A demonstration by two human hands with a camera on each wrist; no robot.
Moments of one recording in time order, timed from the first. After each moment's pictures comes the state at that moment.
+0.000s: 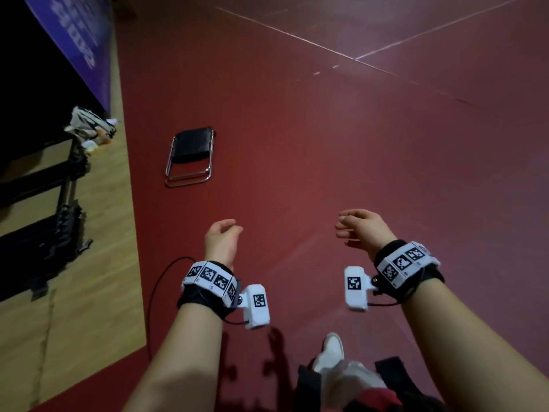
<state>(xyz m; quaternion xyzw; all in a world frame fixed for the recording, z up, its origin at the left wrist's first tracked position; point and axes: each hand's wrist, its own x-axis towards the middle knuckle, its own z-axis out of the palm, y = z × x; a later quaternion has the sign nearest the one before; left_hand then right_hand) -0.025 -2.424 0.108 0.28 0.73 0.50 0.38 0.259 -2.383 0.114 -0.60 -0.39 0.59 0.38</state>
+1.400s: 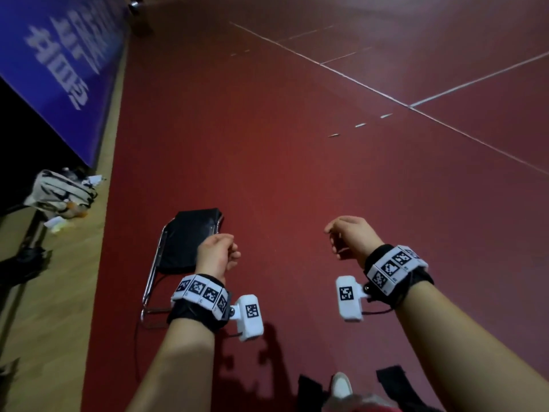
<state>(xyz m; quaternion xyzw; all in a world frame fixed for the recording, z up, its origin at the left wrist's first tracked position) -0.343 -1.273 0.141 0.23 0.70 0.53 0.42 -0.077 -1.210 0.151 -0.57 -0.43 0.61 0.32</state>
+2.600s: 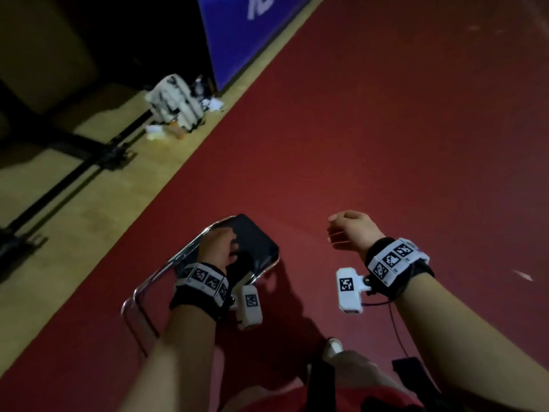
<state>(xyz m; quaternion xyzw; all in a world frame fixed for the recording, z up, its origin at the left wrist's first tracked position) -0.778 -0.636 0.049 -0.16 0.71 0.62 0.28 -0.631 -0.400 0.089 -0.43 -0.65 0.63 0.02</state>
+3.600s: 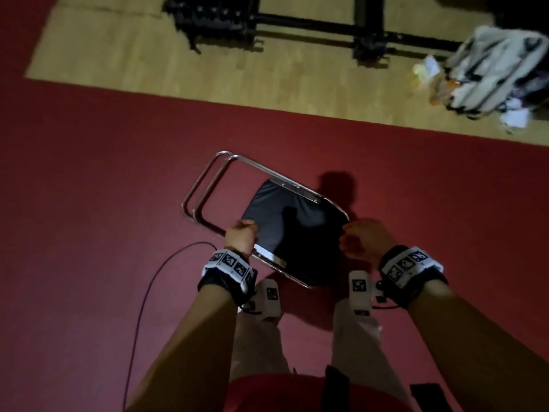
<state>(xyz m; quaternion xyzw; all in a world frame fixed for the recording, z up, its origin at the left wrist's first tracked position) -0.915 -0.653 -0.101 -0.61 0.46 0.65 0.00 -1.085 -0.454 -0.066 -0.15 -0.77 0.41 -0.47</state>
